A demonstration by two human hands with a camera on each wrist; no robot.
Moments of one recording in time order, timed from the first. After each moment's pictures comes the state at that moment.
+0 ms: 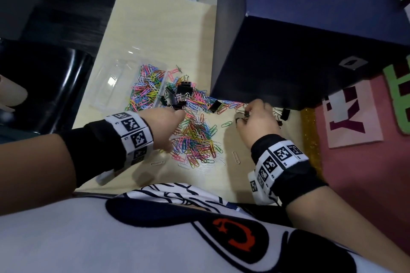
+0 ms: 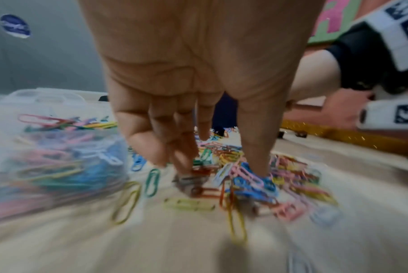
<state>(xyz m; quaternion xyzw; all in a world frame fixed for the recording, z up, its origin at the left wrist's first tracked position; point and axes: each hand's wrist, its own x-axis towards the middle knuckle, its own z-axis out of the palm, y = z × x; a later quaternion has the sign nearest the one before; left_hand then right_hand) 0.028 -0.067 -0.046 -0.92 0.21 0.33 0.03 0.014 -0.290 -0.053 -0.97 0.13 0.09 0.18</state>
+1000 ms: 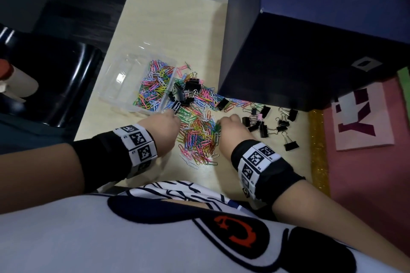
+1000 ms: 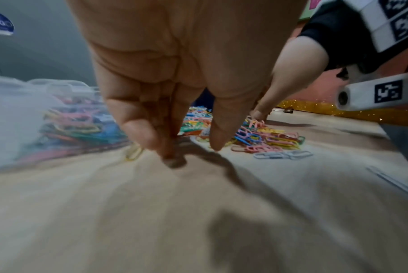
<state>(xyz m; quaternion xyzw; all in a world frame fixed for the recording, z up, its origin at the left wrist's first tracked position) 0.004 -0.062 -0.063 -0.93 0.18 0.31 0.05 0.000 -0.240 -0.062 -0.95 0.00 0.31 0.10</state>
